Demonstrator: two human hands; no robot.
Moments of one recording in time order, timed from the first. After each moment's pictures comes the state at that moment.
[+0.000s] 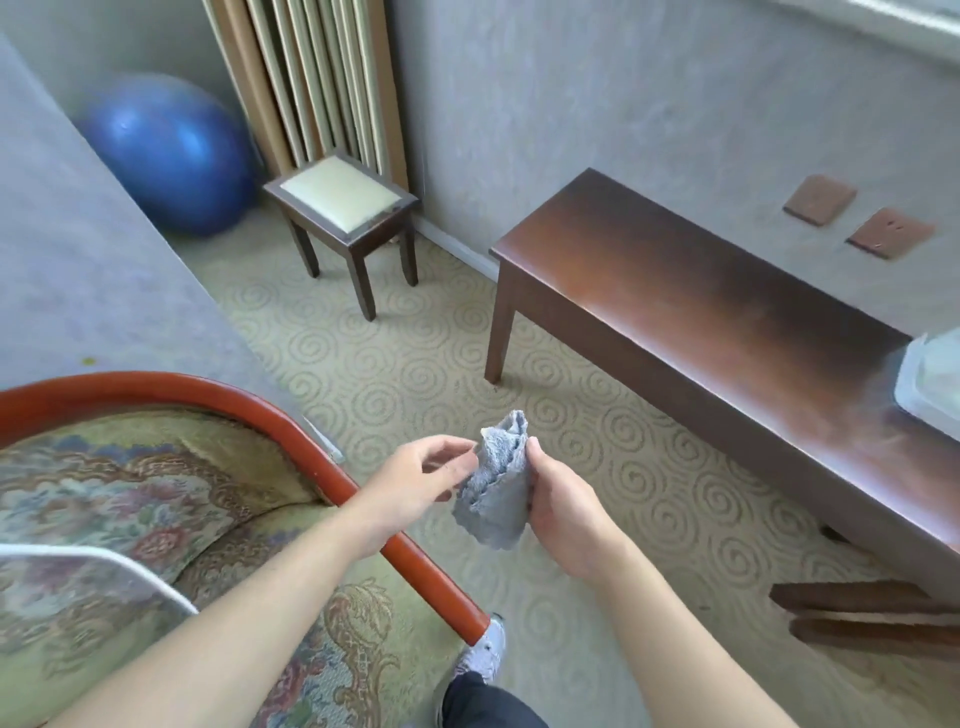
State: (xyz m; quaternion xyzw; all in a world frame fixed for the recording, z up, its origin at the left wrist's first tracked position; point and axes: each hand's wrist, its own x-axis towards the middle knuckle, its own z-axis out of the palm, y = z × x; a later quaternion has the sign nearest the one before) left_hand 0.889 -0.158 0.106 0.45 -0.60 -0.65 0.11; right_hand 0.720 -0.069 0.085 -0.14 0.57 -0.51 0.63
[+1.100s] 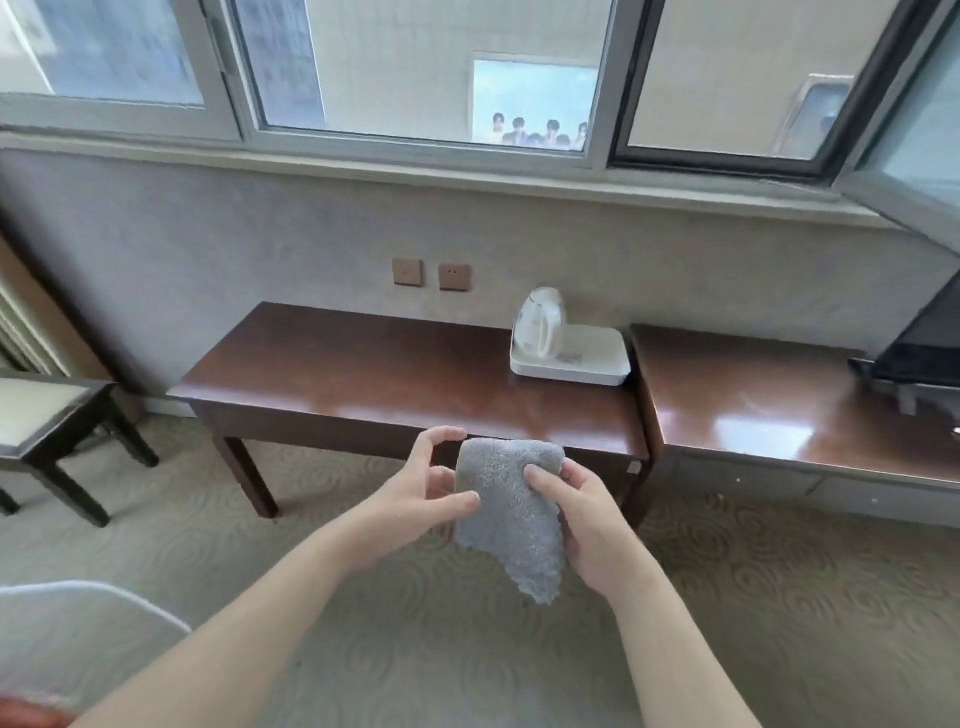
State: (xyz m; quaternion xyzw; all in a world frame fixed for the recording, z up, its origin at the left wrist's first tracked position) left_hand 0.605 0.143 0.209 0.10 -0.77 -0.63 -0.02; right_hand 0.494 0.344 0.205 -0.13 0.59 -0.72 0.35
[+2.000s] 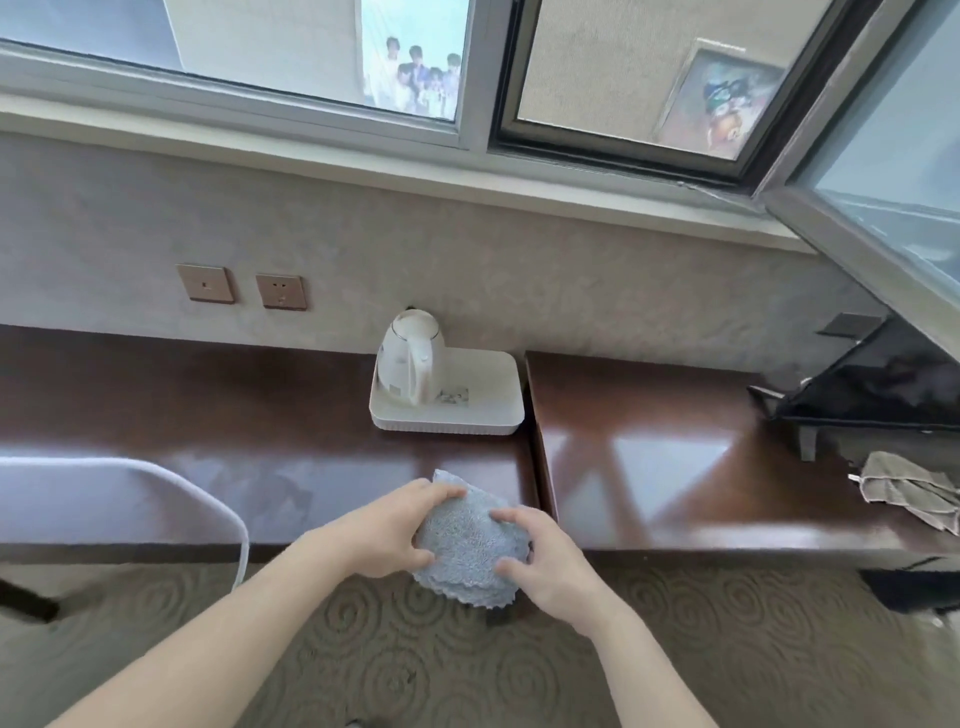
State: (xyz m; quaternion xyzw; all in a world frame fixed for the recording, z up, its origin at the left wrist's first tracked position) left_hand 0.222 0.138 0.131 -0.06 -0.92 -0.34 -0.17; right_hand 0.175 0.377 0.138 -0.19 0.87 -0.38 0.26
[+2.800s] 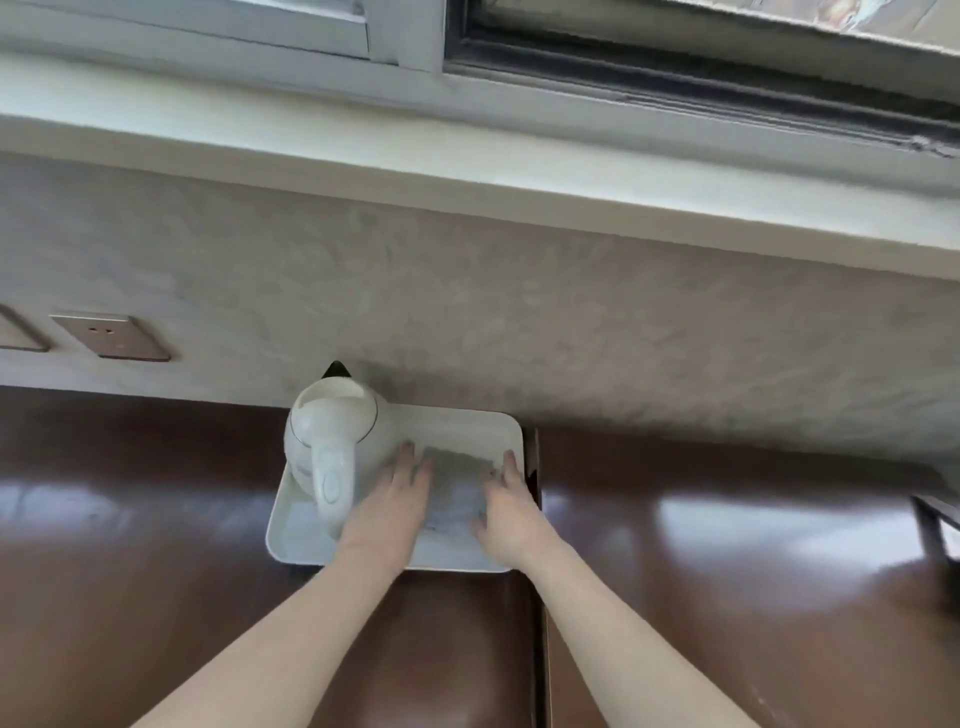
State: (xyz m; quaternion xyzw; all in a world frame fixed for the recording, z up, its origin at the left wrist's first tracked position) left_hand -0.134 0.109 -0.004 0.14 -0.97 -0.09 -0.17; right_hand -0.216 0.253 0.001 -0.26 0.90 -0.13 0.32
